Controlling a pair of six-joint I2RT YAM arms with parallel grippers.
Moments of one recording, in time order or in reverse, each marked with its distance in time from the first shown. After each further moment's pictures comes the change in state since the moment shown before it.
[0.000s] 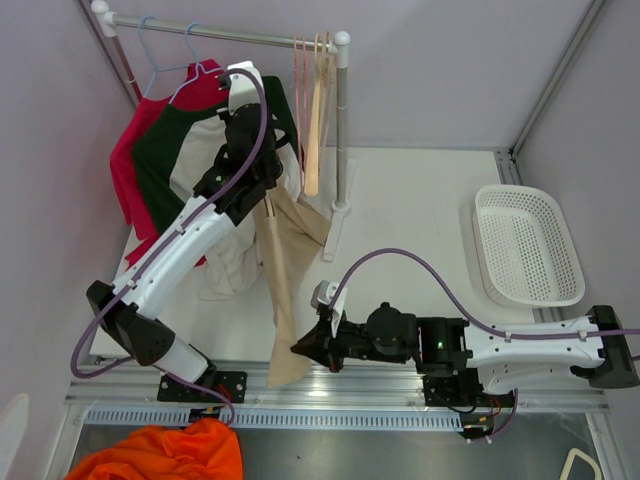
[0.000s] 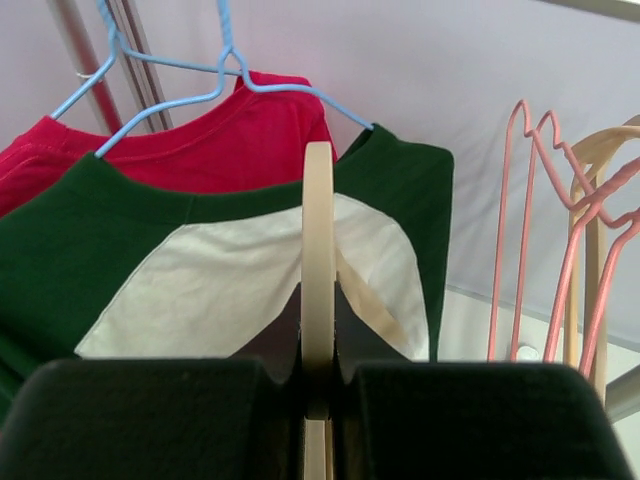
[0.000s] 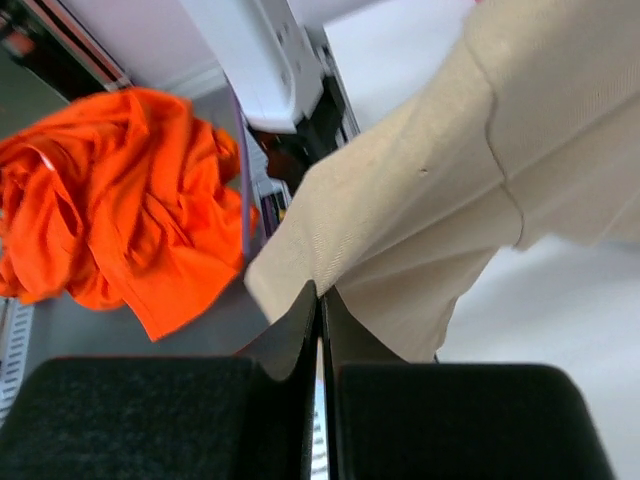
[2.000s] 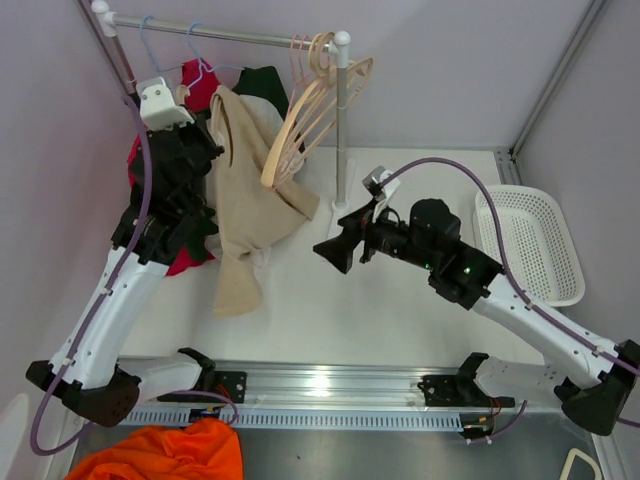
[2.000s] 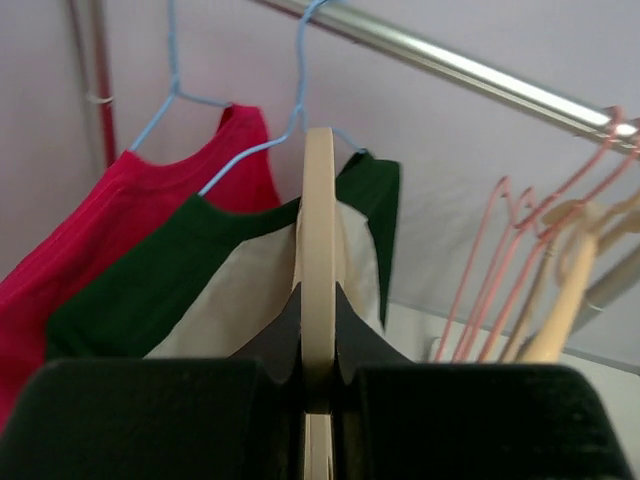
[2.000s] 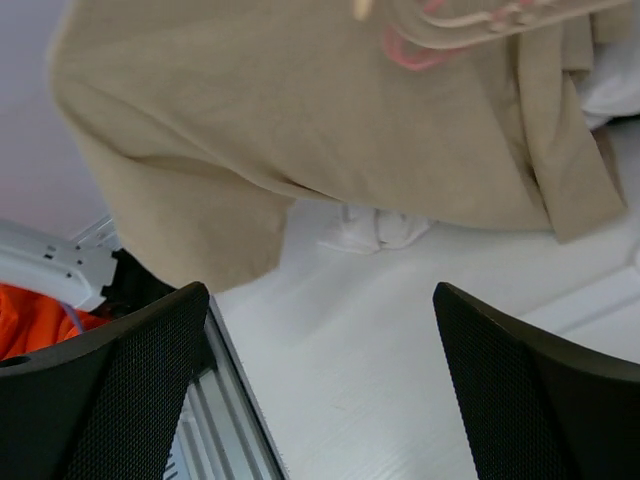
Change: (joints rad) left arm 0.171 -0.348 -0.135 -0.101 0.411 -0.155; right arm -0.706 0.011 0.237 -0.168 -0.325 -0.027
